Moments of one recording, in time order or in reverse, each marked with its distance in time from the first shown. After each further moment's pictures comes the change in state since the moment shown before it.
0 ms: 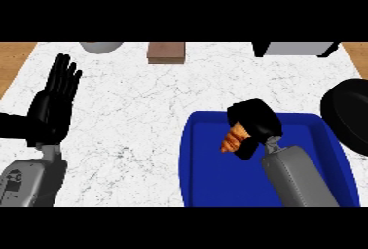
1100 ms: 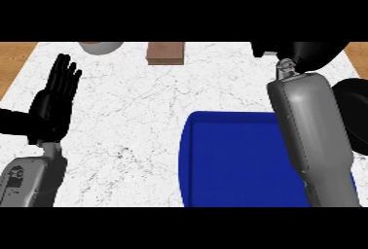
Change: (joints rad) left arm -0.015 0.000 0.018 0.045 -0.003 -0.014 -0.015; right arm -0.493 0.022 -0.270 0.053 0.444 -0.355 0.982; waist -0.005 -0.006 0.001
